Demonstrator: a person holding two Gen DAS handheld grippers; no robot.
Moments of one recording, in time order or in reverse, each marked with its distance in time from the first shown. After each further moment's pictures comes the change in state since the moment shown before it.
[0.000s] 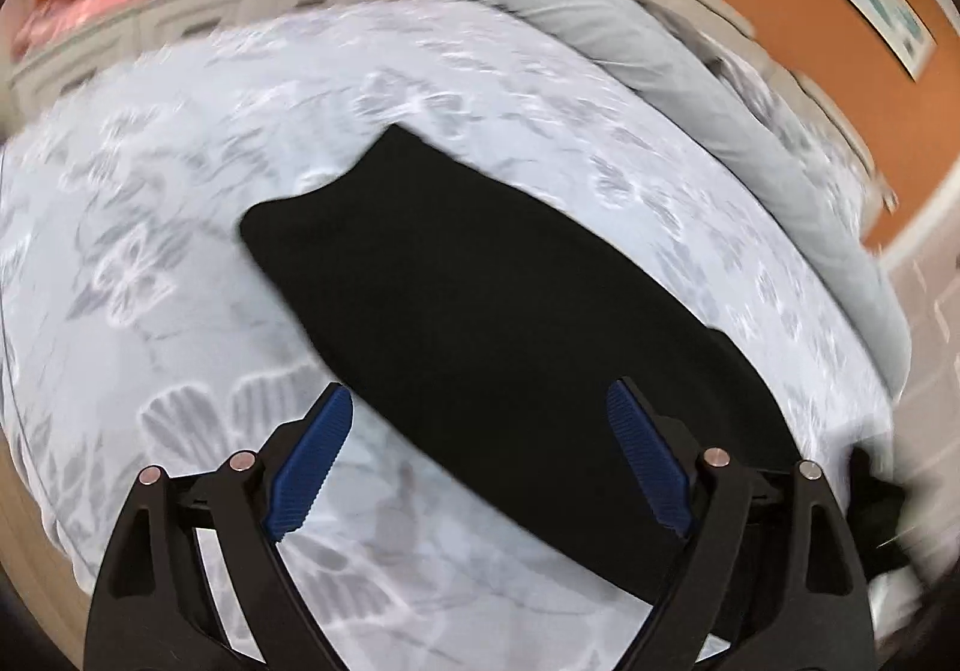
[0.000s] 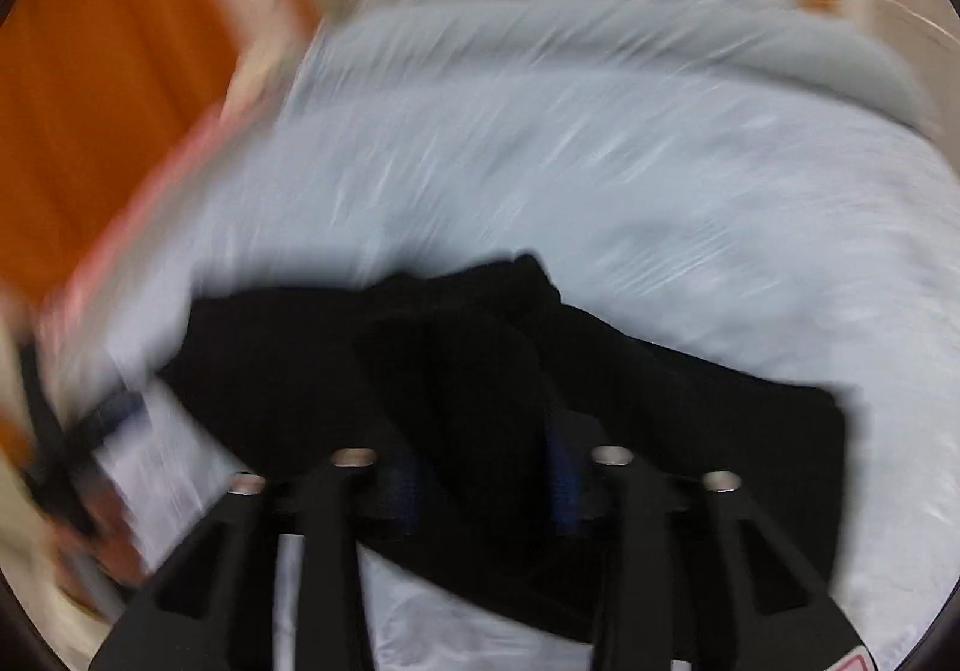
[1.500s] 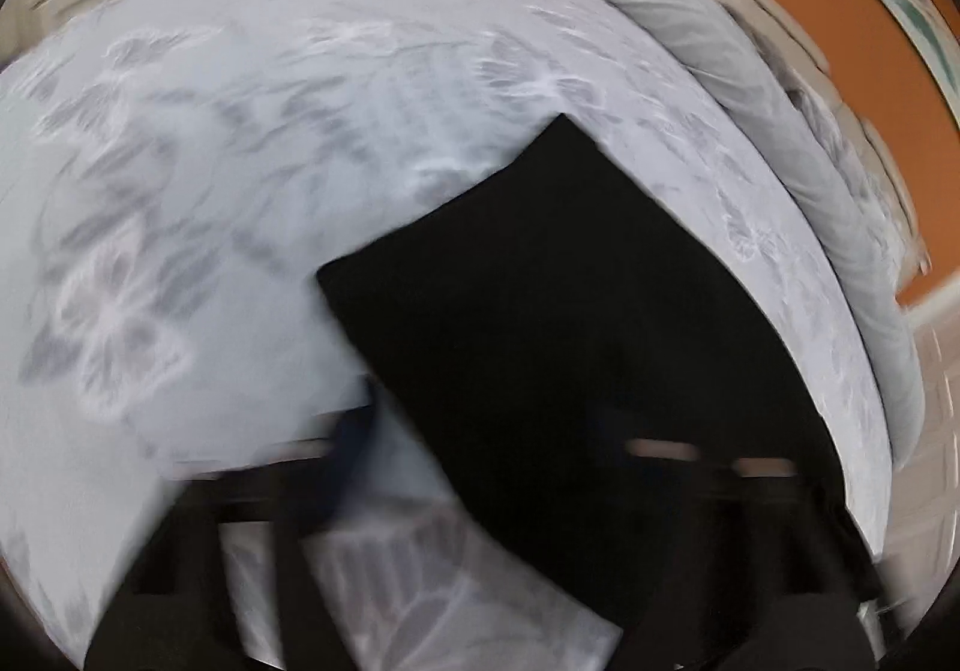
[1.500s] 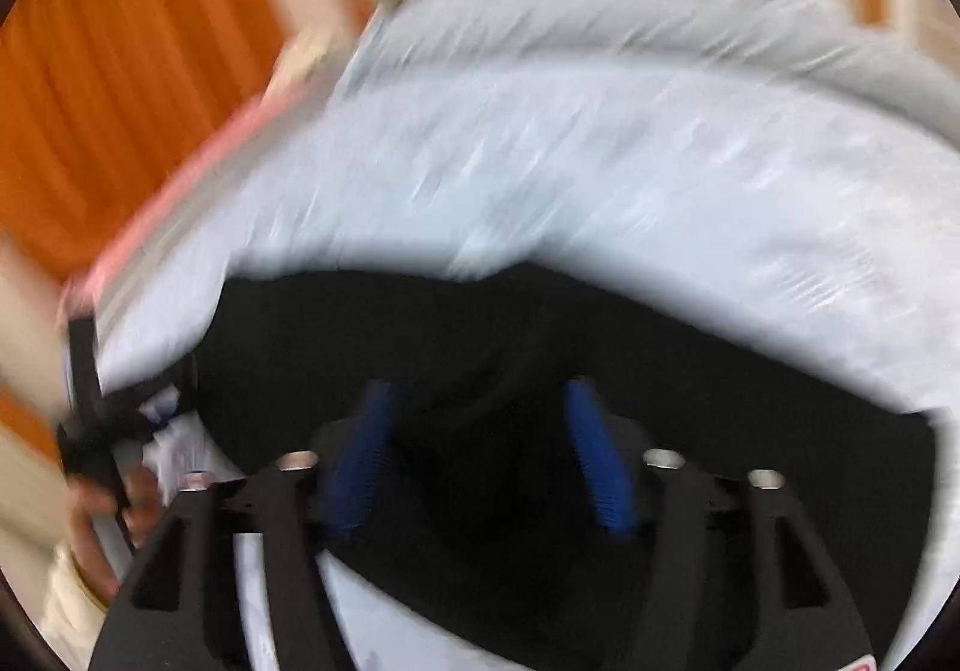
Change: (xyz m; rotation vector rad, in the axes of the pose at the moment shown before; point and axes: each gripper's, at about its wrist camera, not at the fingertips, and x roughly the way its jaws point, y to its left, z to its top) left arm 0.078 0.067 0.046 -0.093 0.079 0.007; right arm 0.013 0.040 0.009 0.057 -0.207 0.030
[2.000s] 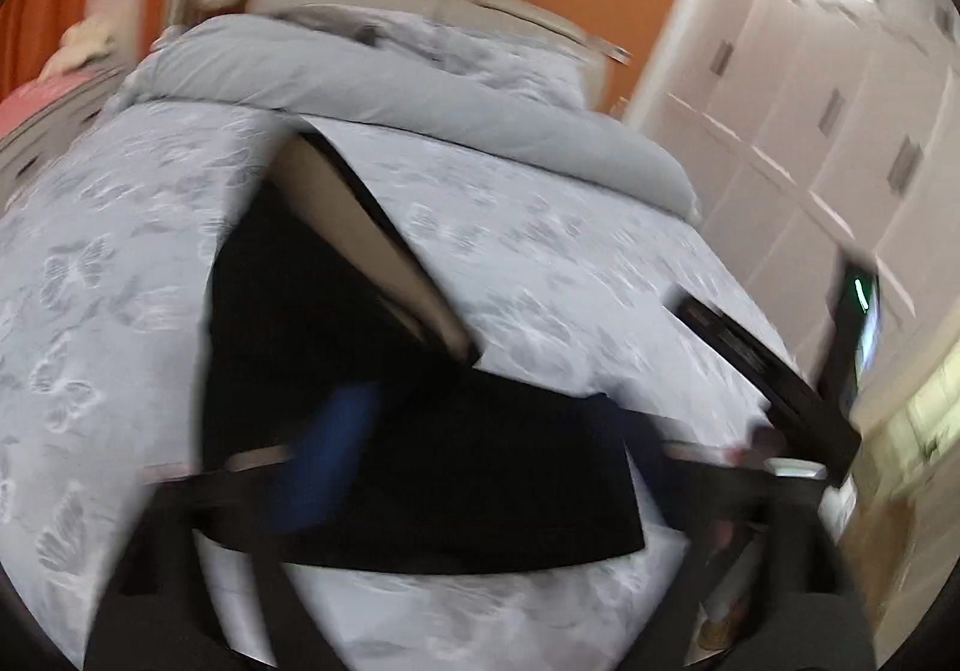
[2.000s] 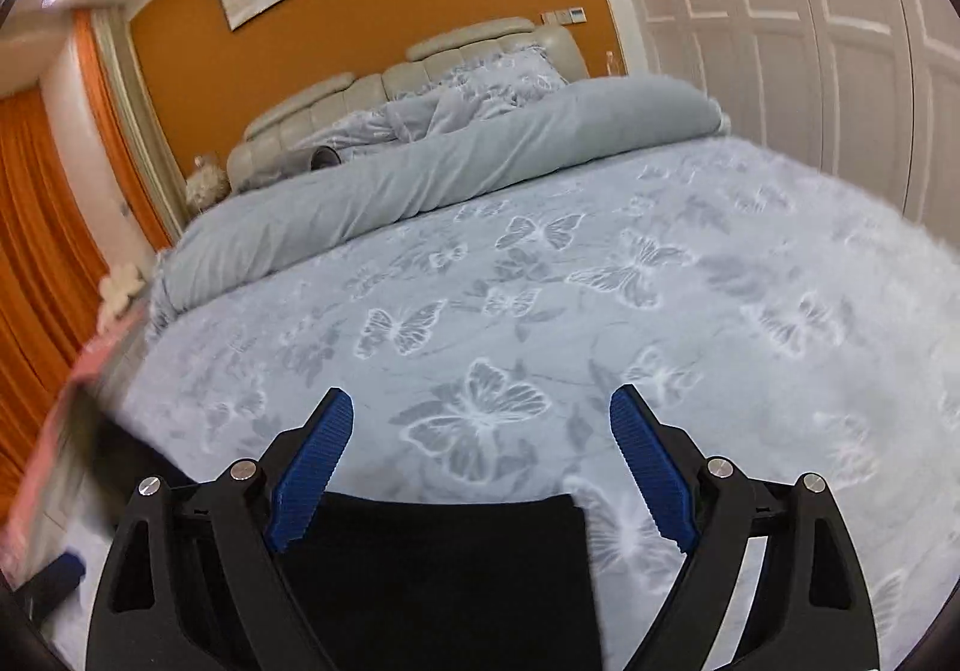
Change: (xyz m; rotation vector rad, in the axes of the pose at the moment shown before) left arm -0.169 -0.265 -0.161 0.724 -0.065 -0.464; right arm -0.120 -0.142 0.010 0.332 -0.274 -0.359
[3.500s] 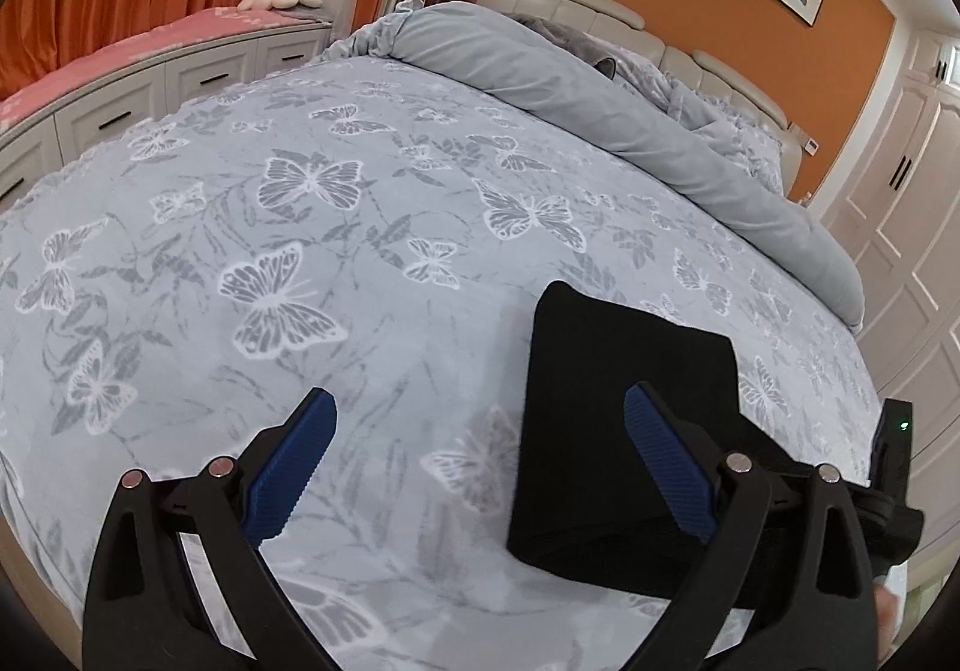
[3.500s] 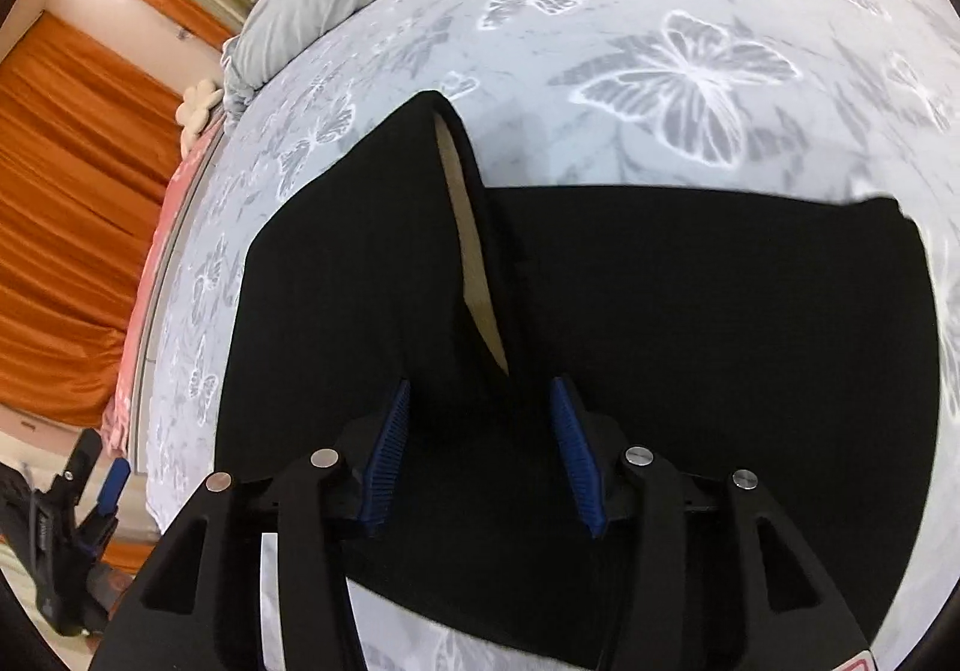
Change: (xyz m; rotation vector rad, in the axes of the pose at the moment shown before) left arm -0.023 0.191 -0.042 -0.323 -0.067 0.360; right arm 0.106 0.057 -0.100 0.020 0.647 0.312
